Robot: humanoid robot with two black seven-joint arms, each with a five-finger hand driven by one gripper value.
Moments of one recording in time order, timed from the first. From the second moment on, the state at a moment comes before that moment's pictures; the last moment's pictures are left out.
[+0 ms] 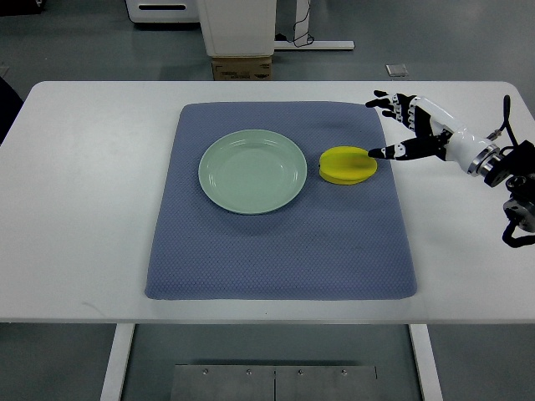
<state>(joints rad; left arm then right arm) -0.02 0.00 -0.10 -0.20 0.13 0.00 -0.01 1.03 -0.46 0.00 0.80 -0.45 0.14 0.61</state>
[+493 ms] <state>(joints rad) -0.02 0.00 -0.10 -0.20 0.13 0.00 -0.01 1.12 -0.40 -0.21 0.83 -0.47 -0.04 0.61</state>
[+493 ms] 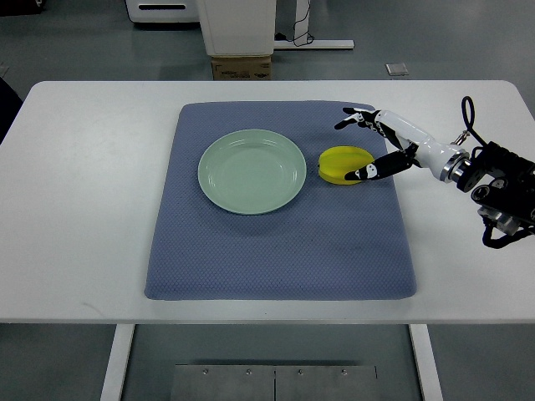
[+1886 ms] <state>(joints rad) -0.02 0.00 -0.10 -0.20 0.13 0.00 -0.01 1.12 -0.28 -0.37 0.65 -0.47 -0.11 0.61</state>
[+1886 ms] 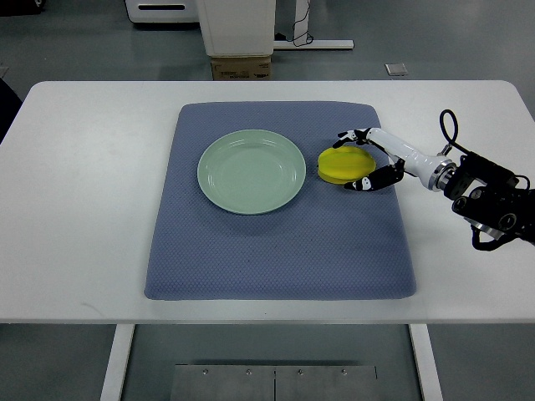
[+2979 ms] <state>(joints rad) -0.02 0.00 -0.10 -0.20 0.13 0.00 -0.01 1.13 -0.28 -0.36 0.65 -0.42 -0.08 0.61</state>
